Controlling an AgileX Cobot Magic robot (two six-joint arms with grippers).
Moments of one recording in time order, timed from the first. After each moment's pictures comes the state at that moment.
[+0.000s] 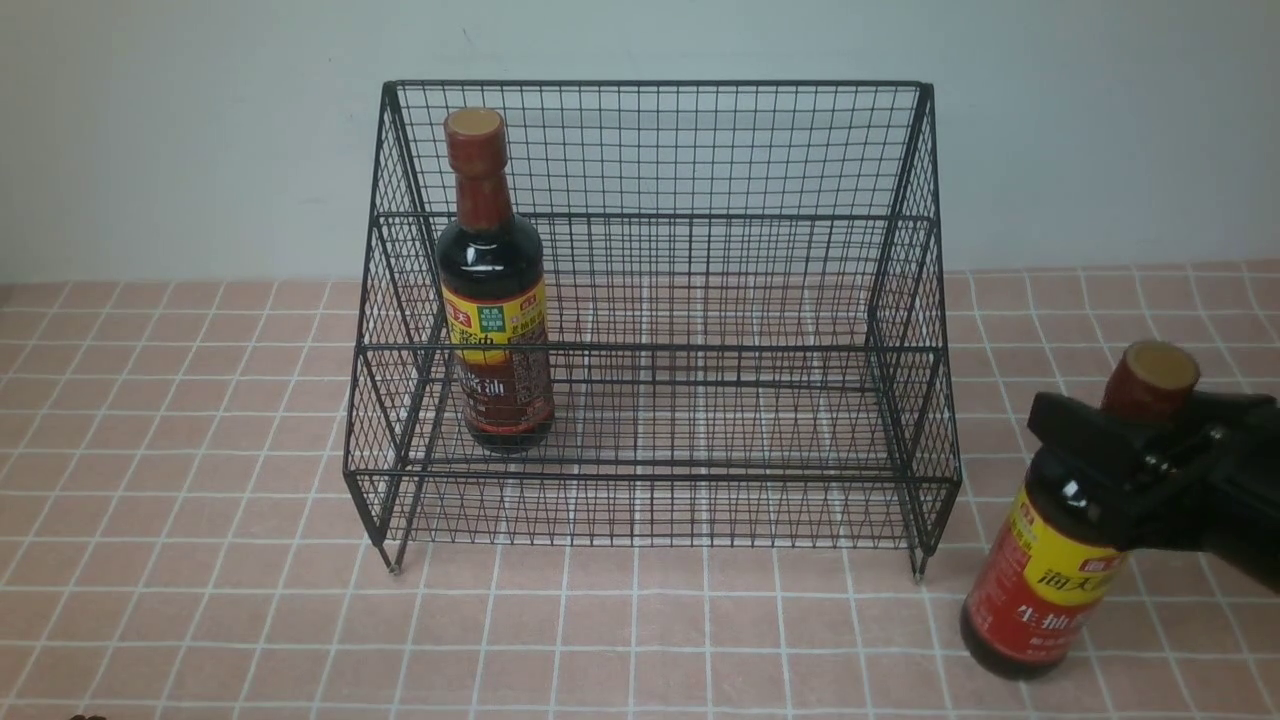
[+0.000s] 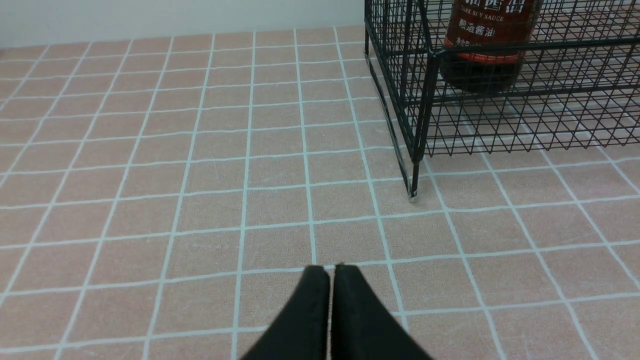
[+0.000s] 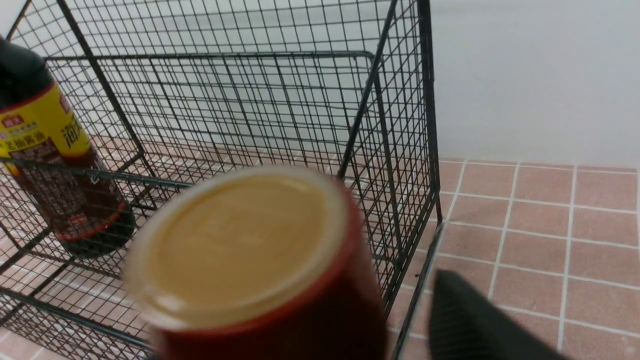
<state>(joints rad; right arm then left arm) 0.03 1.20 -0.35 -0.69 -0.55 0.69 -0.11 -0.01 0.02 0.01 0.39 -0.01</state>
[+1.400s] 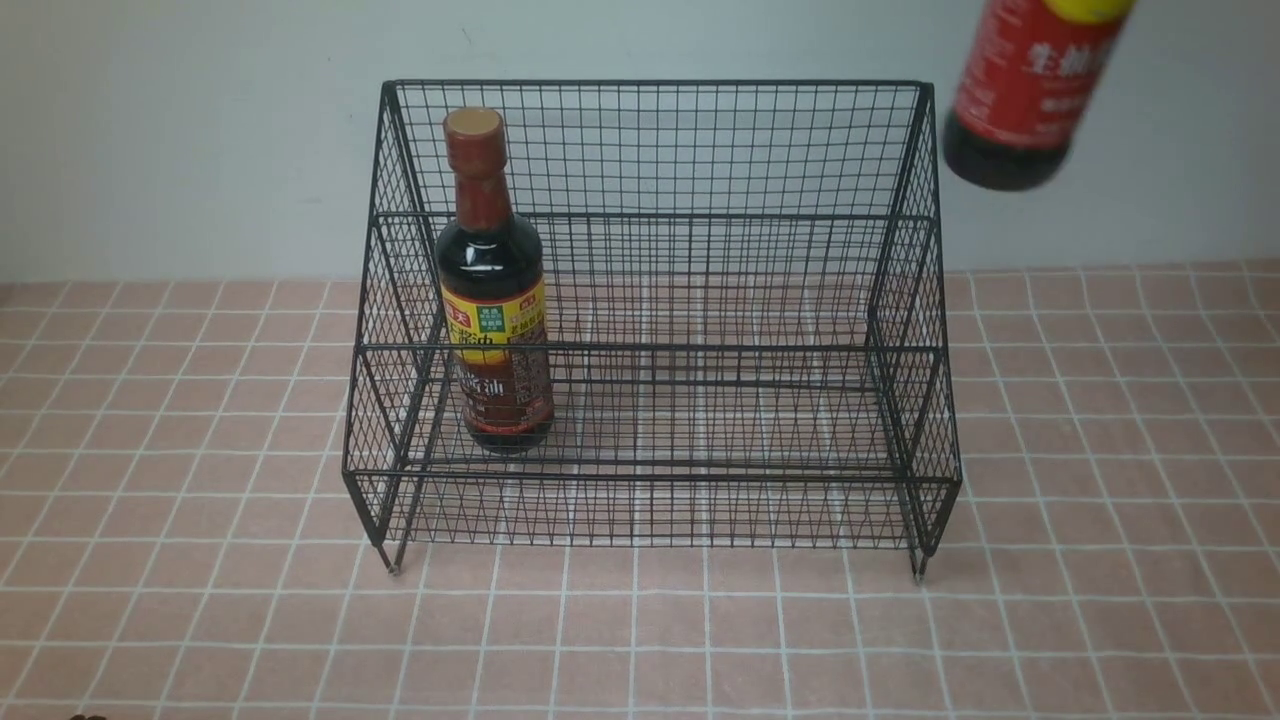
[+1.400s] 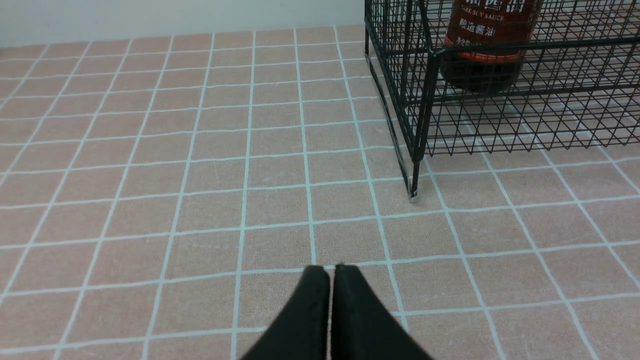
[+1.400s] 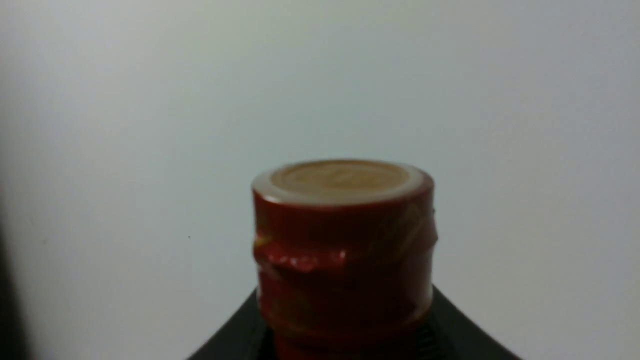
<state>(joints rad) 0.05 1.49 -1.42 -1.22 -0.53 1.33 -0.11 -0.01 0.02 0.01 0.39 -0.01</state>
